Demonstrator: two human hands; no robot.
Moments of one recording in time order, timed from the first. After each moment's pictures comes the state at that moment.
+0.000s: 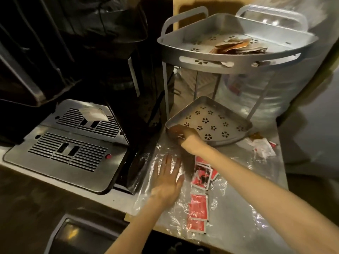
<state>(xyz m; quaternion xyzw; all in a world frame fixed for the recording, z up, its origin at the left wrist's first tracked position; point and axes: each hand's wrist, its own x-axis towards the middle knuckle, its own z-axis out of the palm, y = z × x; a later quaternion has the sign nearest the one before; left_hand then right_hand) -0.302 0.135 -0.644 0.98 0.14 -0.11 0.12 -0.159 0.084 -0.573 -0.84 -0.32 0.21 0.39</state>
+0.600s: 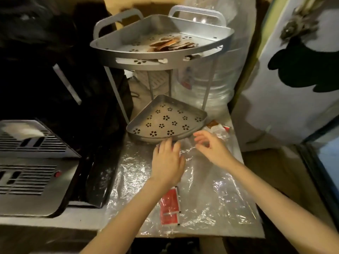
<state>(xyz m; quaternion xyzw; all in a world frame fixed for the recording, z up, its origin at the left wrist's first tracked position) -0.245 0.062 -0.573 0.99 0.01 0.07 0.13 -0.174 -0.086 -0.564 -0.87 -0.16 0.12 0.46</state>
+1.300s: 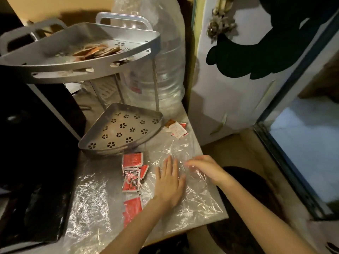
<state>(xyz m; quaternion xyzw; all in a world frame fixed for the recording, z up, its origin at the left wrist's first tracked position) -0.258 -0.031 -0.641 0.97 -0.09 -0.11 0.21 -0.214 -0.175 -0.598 -0.76 0.16 0.26 0.57</state>
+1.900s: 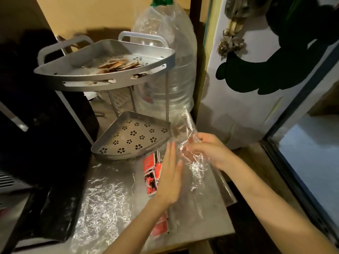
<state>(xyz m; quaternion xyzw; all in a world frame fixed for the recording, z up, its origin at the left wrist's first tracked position) -0.249 -0.022 -0.576 0.83 -0.08 0.05 0.55 -0.185 -0.154 -0.506 -0.73 -0.02 0.19 0.65</state>
